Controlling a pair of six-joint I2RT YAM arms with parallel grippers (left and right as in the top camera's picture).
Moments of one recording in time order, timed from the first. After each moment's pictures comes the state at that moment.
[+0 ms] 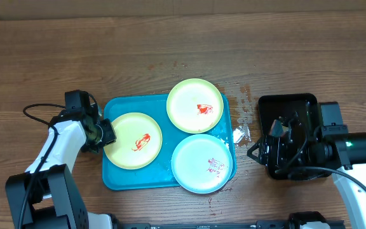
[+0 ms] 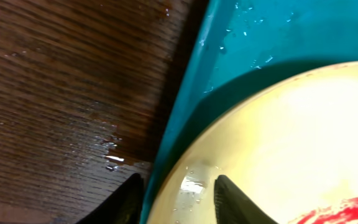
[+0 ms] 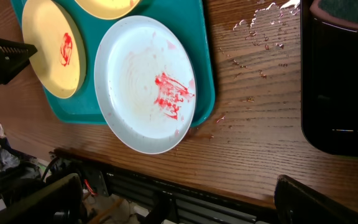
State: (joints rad) left arm 0.20 1.60 0.86 -0.66 0.08 -0.20; right arm 0.06 1.08 0.97 -1.29 -0.53 0.25
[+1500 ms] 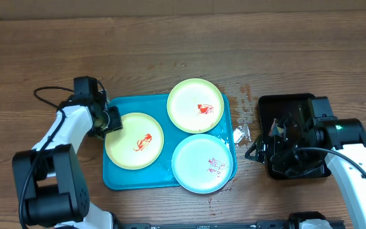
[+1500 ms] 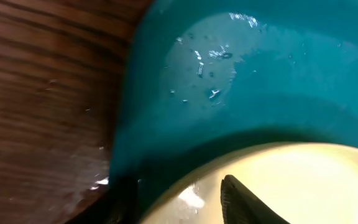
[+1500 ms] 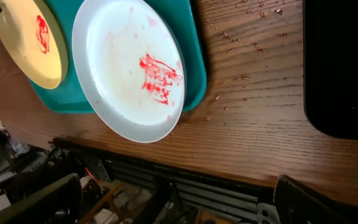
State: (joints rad) left arm 0.13 1.74 0.99 -0.62 0.10 -0.17; right arm 0.06 1.21 0.97 -1.33 -0.54 0.25
